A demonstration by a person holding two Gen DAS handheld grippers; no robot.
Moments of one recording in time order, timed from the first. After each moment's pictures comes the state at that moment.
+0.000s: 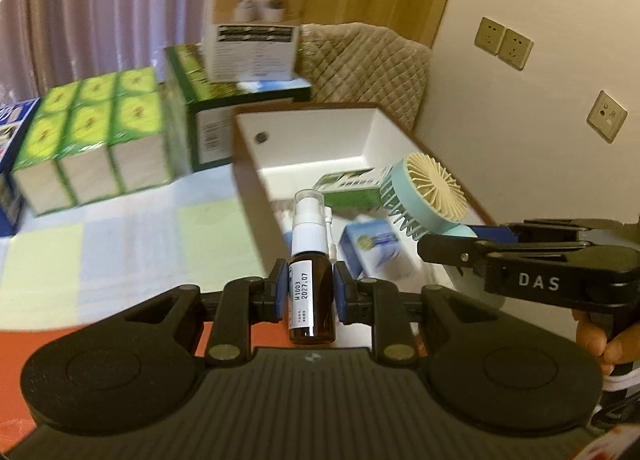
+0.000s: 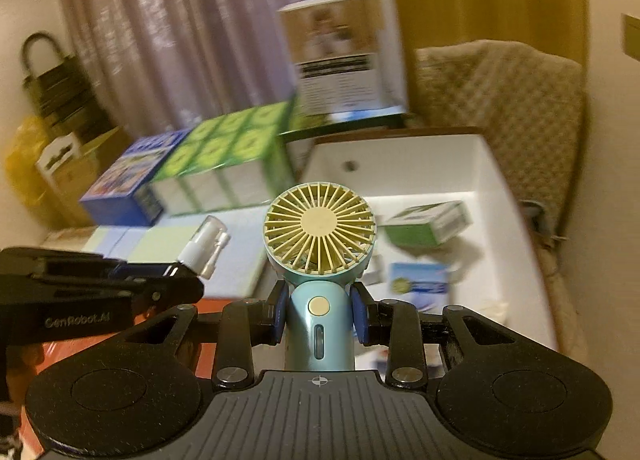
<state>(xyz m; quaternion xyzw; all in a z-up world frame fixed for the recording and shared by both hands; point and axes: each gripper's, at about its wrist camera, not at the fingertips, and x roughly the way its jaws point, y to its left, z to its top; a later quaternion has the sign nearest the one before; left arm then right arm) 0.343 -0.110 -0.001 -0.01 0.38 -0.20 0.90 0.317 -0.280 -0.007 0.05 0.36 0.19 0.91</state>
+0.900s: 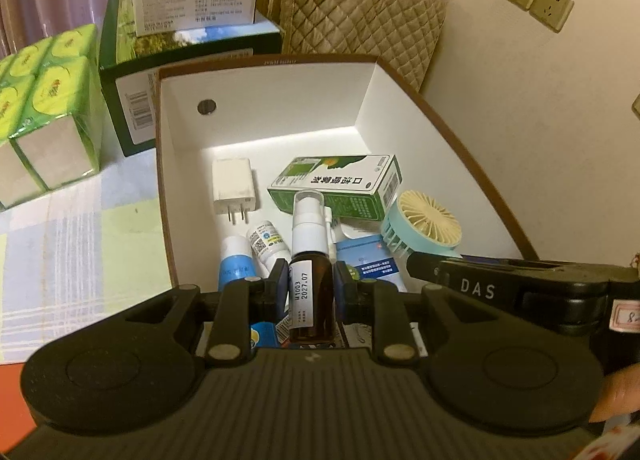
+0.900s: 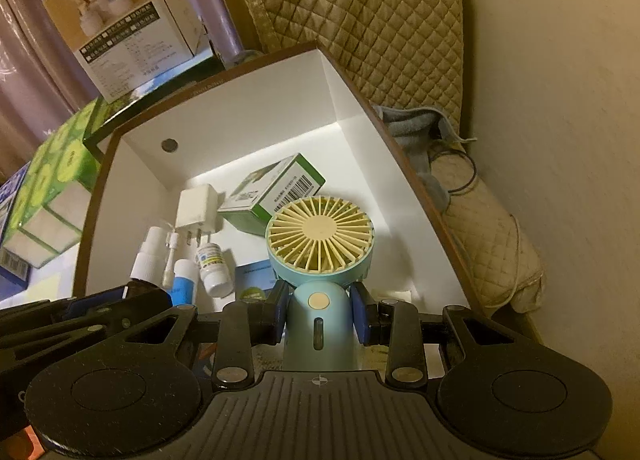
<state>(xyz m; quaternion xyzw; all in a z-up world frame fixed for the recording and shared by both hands) 0.442 -0.194 -0.058 0.00 0.46 -0.20 0.87 0.420 -0.339 -0.067 0.12 0.47 0.01 0.87</state>
